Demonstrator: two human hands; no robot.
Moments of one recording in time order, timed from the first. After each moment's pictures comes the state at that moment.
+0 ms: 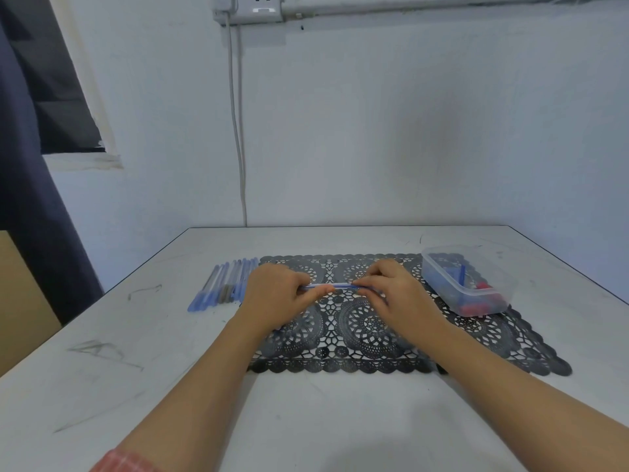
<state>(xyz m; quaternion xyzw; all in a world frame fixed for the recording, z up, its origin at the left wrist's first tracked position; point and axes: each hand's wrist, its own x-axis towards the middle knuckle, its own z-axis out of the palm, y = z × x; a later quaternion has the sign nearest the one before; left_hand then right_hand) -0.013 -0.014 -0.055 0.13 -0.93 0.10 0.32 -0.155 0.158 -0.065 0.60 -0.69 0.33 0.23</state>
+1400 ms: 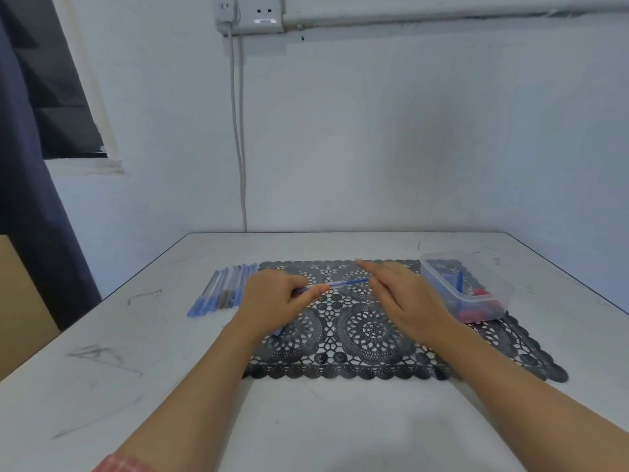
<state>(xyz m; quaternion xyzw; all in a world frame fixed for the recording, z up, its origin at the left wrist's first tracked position) -0.008 -0.015 -0.054 0.11 -0.93 0.00 0.35 -0.157 0.172 -0.051 0.61 -0.69 0.34 0.21</state>
